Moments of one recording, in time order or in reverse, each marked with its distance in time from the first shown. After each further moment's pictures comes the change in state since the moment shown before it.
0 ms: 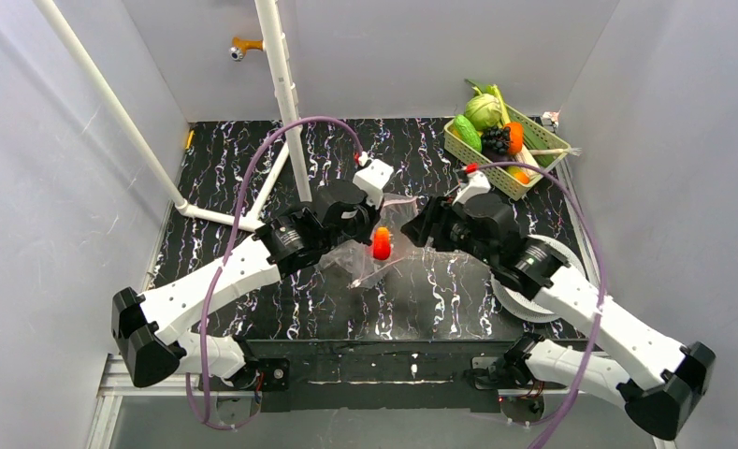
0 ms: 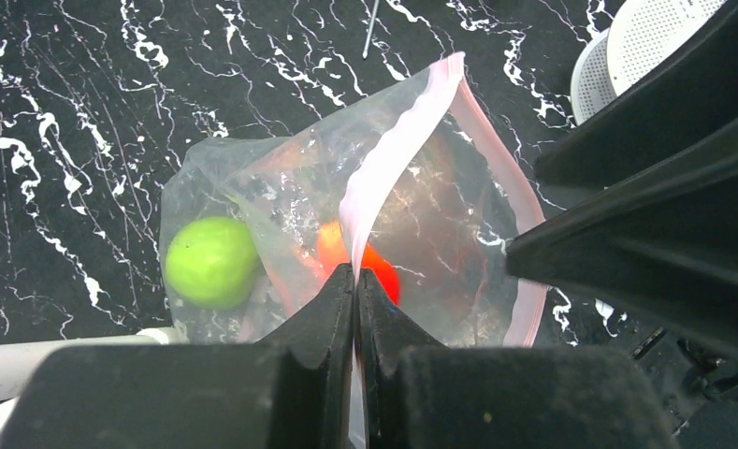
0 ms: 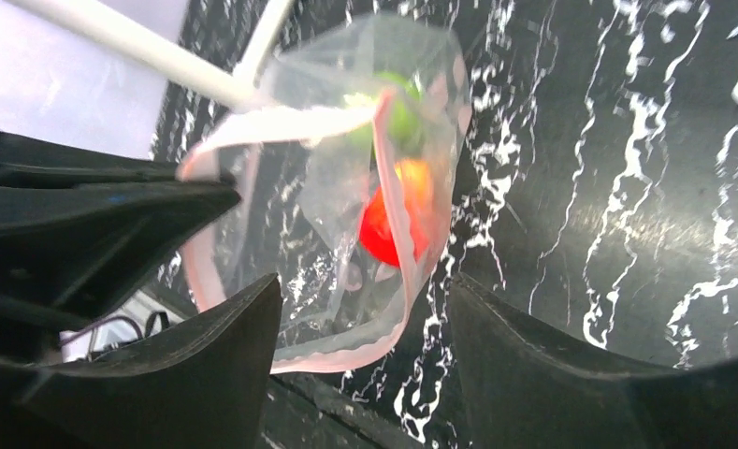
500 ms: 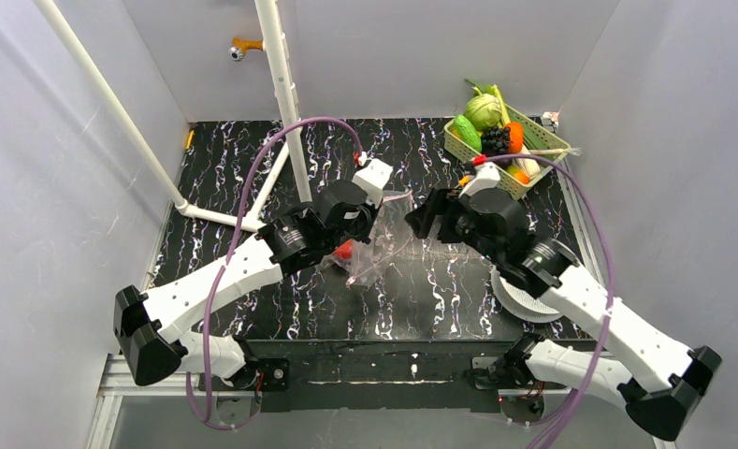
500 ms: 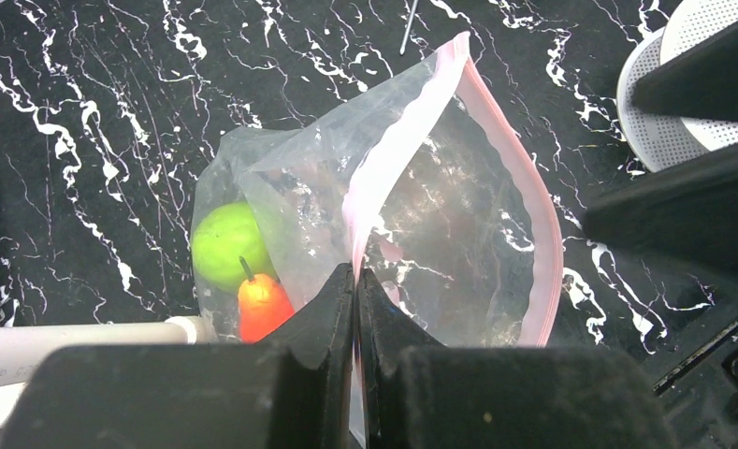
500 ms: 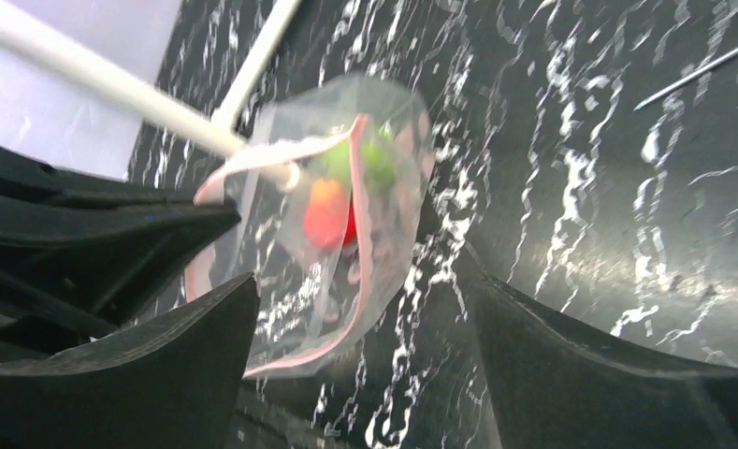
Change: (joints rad) left arm -0.004 0.012 0.000 -0.007 -0.077 0.011; right arm 0.000 0.014 0.069 -0.039 0.086 -0.068
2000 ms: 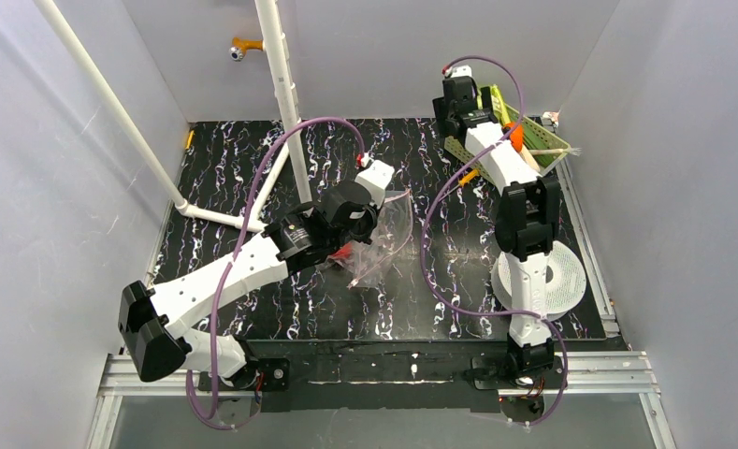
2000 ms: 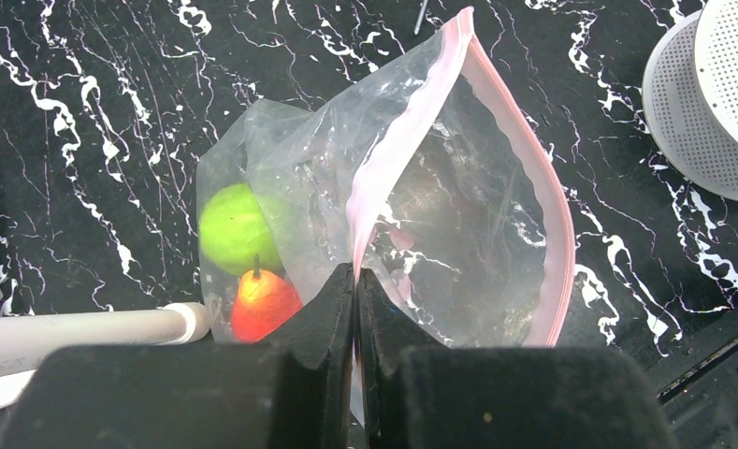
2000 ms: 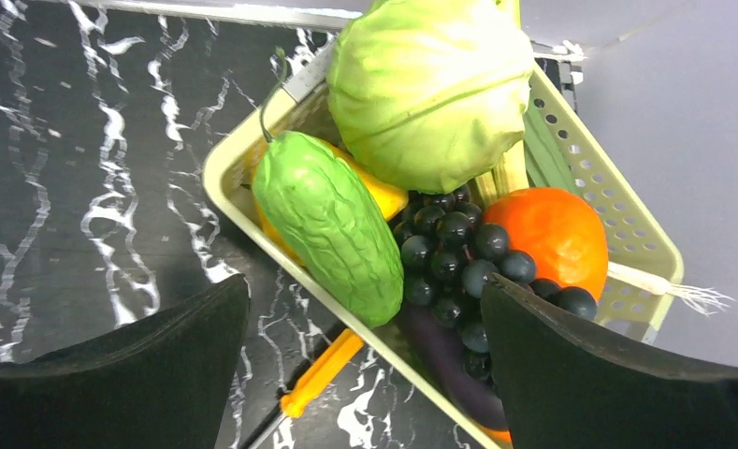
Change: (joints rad) left arm 0.000 0.032 0.005 -0.022 -0.027 -0.024; right arm -0.492 1.277 1.098 -0.042 0.325 -0.715
